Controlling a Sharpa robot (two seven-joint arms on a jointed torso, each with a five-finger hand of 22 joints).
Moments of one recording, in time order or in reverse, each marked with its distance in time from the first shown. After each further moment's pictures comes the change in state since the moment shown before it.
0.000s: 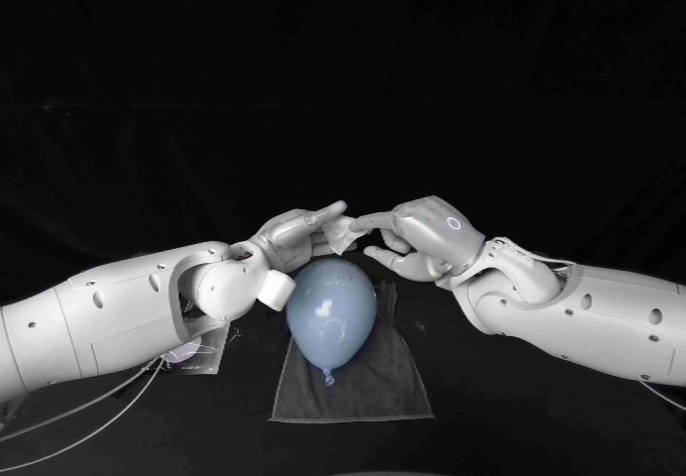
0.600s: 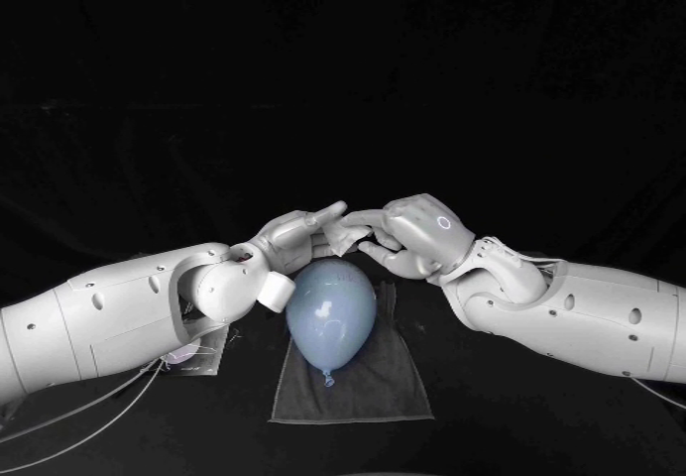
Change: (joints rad) left arm 0.000 0.001 0.000 0.004 0.001 0.009 -0.004; left_hand -0.015 -0.001 -0.008 0.020 0.000 0.001 0.001 0.000 0.004 0.019 -0.004 0.000 0.002 0.013 -0.002 0.000 0.005 0.000 0.004 -0.004 0.000 0.001; right arm -0.001 0.045 0.000 -0.036 -0.061 -0.031 -0.040; right_hand 0.051 0.000 0.005 -0.036 0.000 -0.011 -0.011 0.002 -0.004 0.013 -0.009 0.028 0.006 0.013 -0.013 0.021 0.014 -0.006 -0.008 -0.008 0.039 0.041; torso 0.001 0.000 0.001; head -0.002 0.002
